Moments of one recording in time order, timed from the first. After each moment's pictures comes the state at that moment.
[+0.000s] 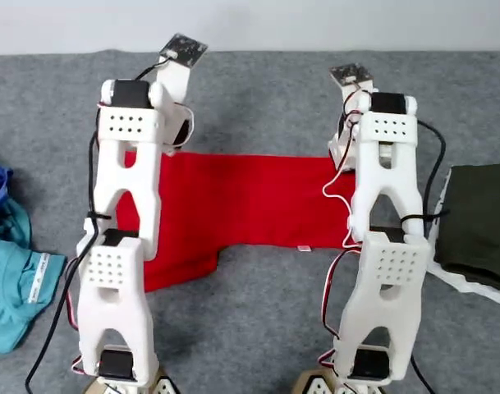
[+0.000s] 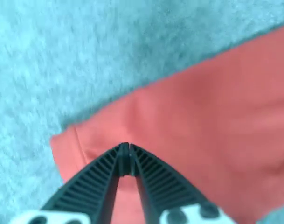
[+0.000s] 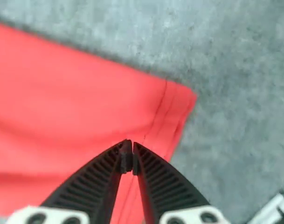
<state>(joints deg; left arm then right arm) 0.5 42.2 -53.1 99.4 -11.0 1.3 45.5 -44.7 86.5 18.7</state>
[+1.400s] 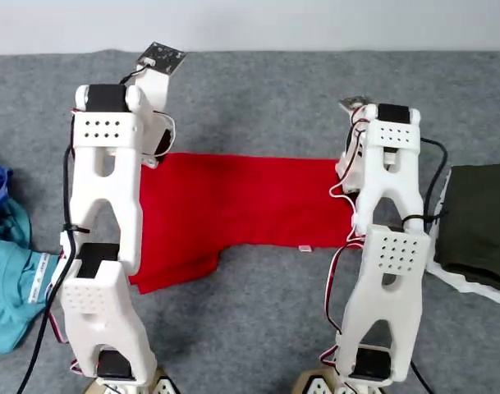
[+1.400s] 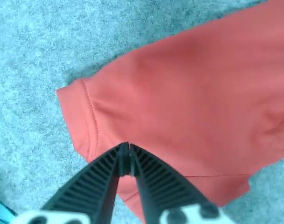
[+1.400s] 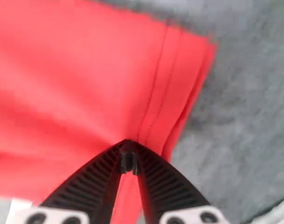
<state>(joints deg) -2.1 27.2 -35.6 99.3 -11.0 4.4 53.6 -49.9 94.3 18.7</state>
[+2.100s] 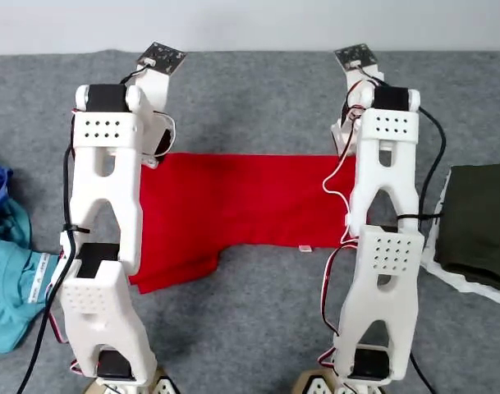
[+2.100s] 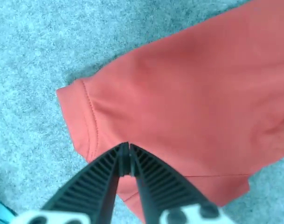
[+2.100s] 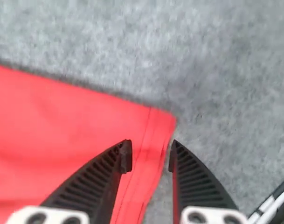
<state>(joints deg) -2.1 27.2 -35.6 99.3 -11.0 1.6 52.4 -62.8 89.5 18.7</state>
